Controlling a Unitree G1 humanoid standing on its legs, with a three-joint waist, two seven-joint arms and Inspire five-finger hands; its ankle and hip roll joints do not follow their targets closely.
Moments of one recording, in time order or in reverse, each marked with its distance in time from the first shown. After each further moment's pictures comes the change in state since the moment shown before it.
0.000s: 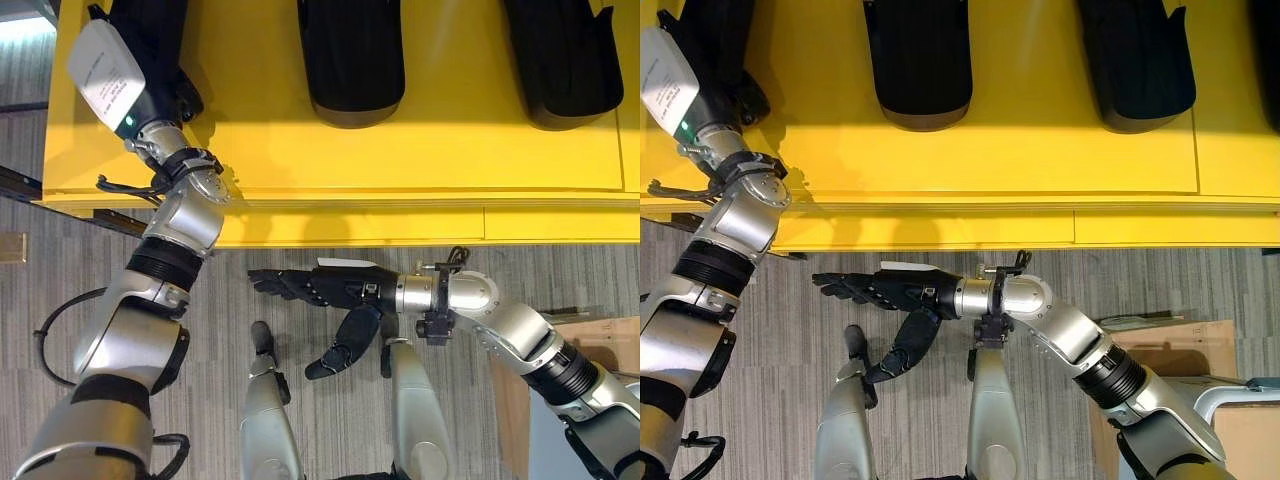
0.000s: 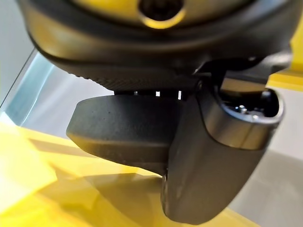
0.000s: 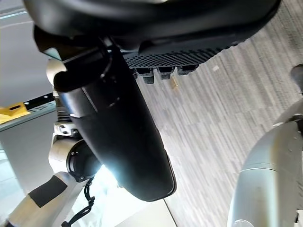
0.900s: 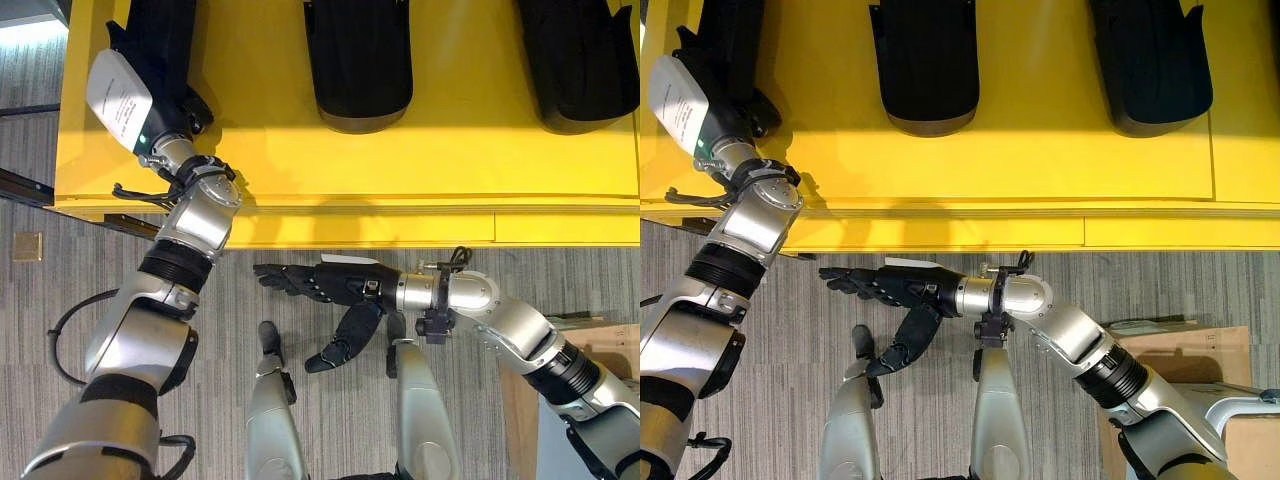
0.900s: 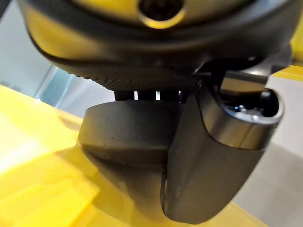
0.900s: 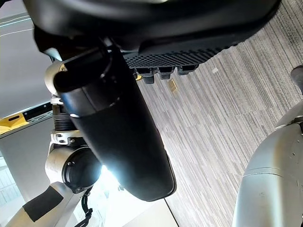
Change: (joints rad) left arm 0.002 -0.039 0.018 0.010 -0.197 -0.011 0.075; right arm 0.005 -0.004 0.003 0.000 0.002 0.019 -0.041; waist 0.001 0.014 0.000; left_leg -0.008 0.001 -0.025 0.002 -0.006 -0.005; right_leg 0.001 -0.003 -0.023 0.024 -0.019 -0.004
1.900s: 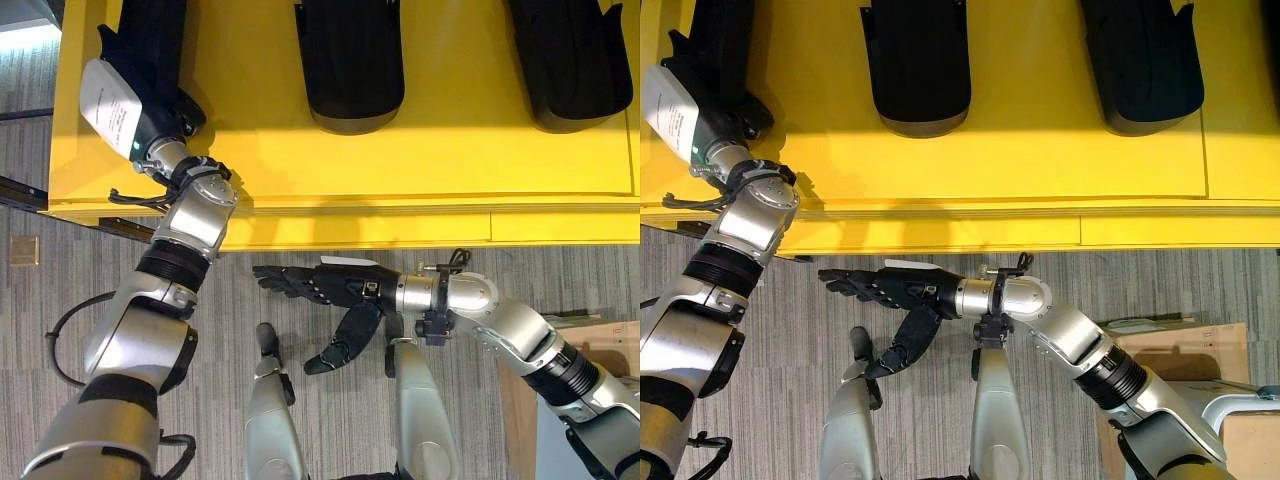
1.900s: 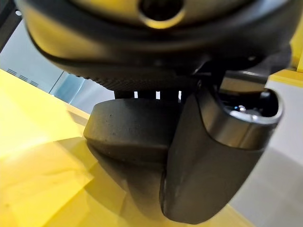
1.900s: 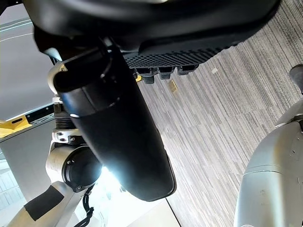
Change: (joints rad) left arm -0.001 0.002 0.015 0.031 -0.041 -0.038 0.022; right arm 0.005 0.001 0.001 0.000 0.006 0.002 0.001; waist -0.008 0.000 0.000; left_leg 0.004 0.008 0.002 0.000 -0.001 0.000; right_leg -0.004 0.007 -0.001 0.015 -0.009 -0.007
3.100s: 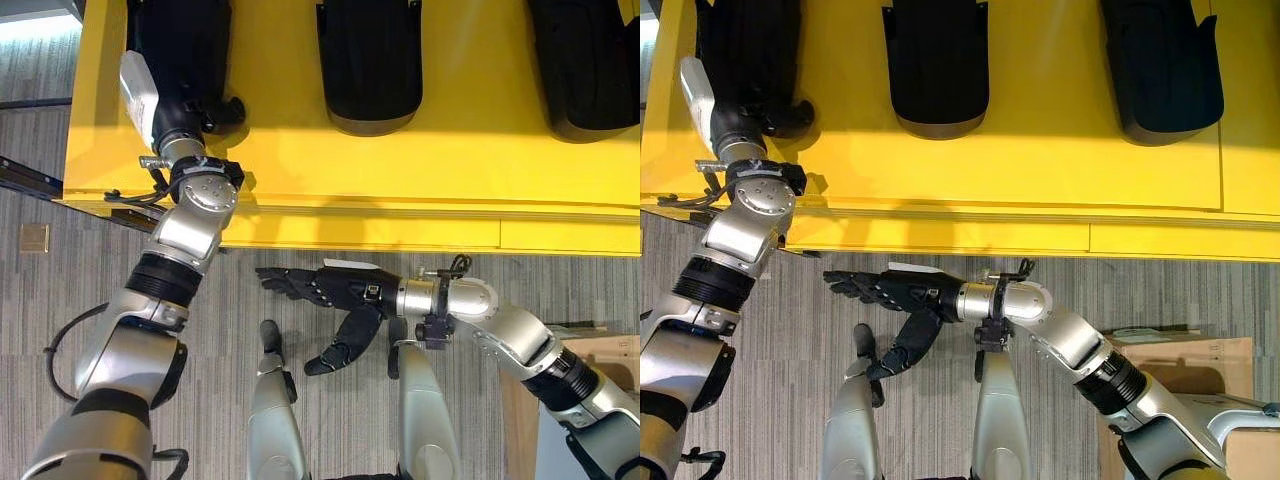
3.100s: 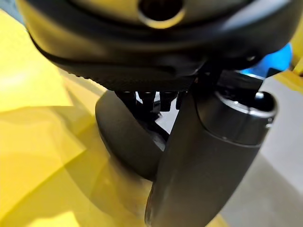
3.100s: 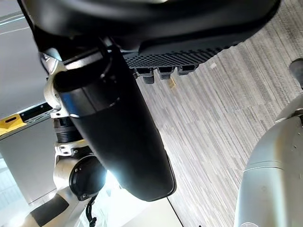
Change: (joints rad) left arm 0.119 0.034 0.048 -0.246 -0.111 -0.140 -0.248; right arm 0.036 0.006 -0.005 0.000 -0.012 0.000 -0.020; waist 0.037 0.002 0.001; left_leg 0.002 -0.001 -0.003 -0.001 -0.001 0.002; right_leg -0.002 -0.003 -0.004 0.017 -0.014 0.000
